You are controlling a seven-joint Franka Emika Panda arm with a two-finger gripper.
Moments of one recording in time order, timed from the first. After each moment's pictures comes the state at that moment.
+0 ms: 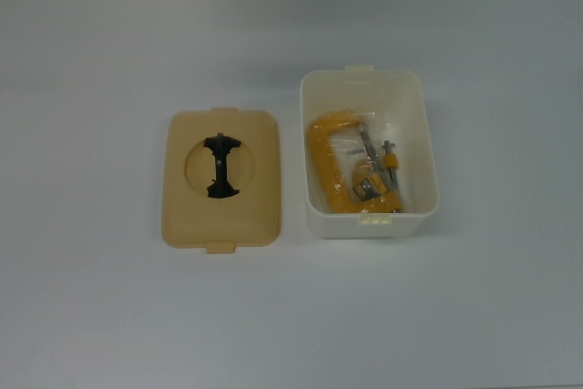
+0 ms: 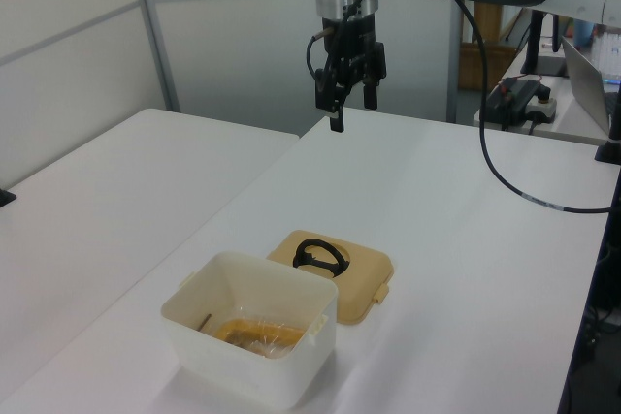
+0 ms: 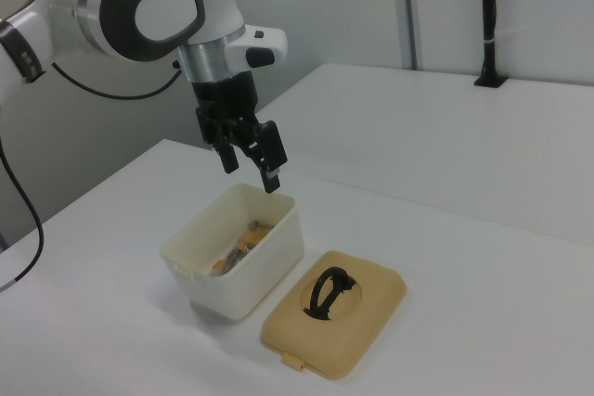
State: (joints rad) arm 0.16 0.13 -0.18 -1.33 0.02 1.45 0.07
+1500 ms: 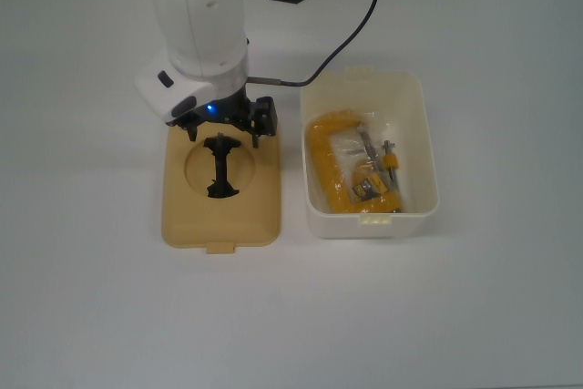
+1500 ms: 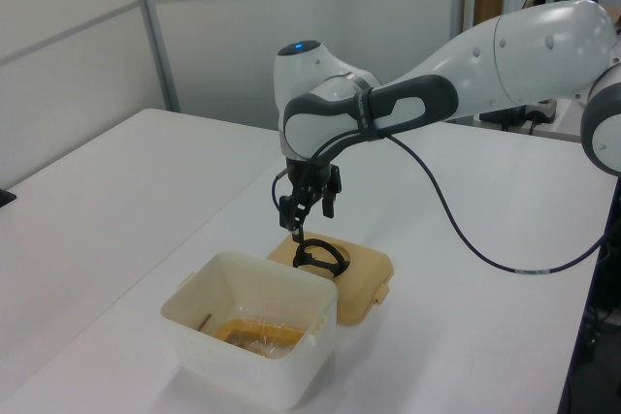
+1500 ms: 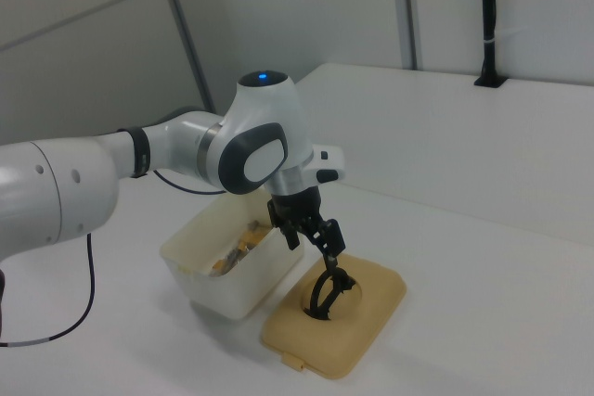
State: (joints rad) arm 0.18 0.36 -0.18 -1.61 0.06 1.99 0.05
